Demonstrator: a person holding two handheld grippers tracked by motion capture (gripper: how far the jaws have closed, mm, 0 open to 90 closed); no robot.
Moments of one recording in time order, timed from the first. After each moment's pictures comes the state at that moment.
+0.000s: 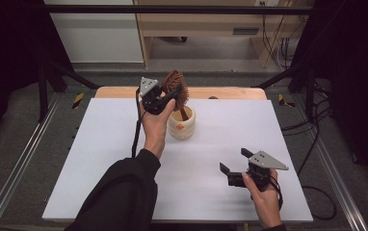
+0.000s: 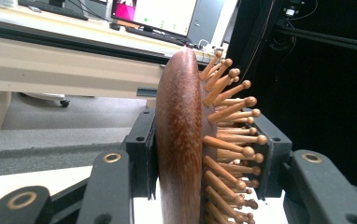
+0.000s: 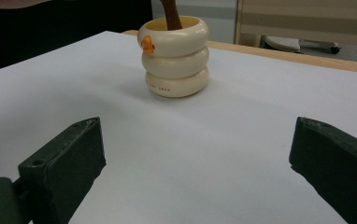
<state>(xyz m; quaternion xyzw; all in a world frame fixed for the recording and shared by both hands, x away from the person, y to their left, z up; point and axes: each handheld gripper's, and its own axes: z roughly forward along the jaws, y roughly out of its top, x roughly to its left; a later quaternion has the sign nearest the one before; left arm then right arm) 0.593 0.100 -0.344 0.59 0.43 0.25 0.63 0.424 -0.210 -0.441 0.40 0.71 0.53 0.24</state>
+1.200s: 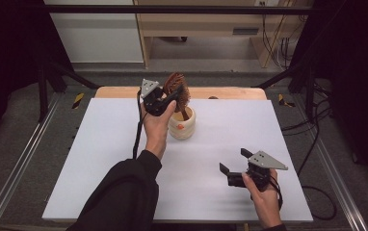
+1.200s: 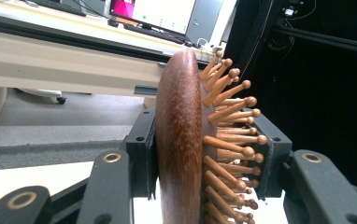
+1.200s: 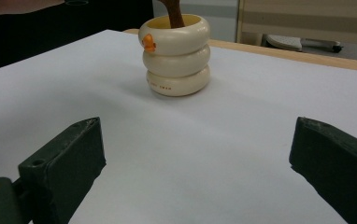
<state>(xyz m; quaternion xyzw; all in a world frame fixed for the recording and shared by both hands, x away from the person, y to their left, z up) 0.594 0.098 -0.351 0.59 0.44 0.24 0.63 0.425 -0.209 -0.442 0.40 0.71 0.53 0.24</state>
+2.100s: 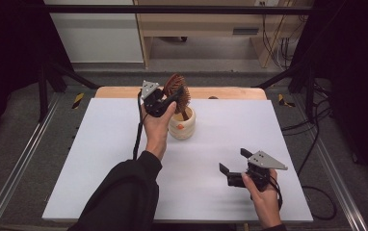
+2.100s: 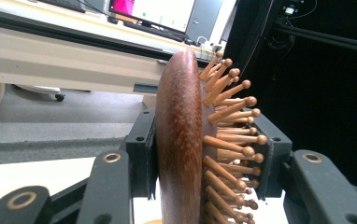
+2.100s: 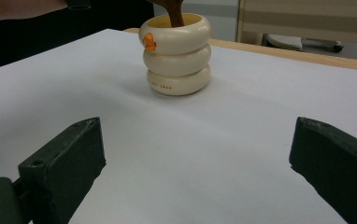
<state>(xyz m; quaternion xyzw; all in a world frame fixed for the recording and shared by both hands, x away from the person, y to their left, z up) 0.595 0.098 -0.357 0.59 0.44 0.24 0.64 0.425 -0.209 -0.442 0.40 0.71 0.53 0.24</state>
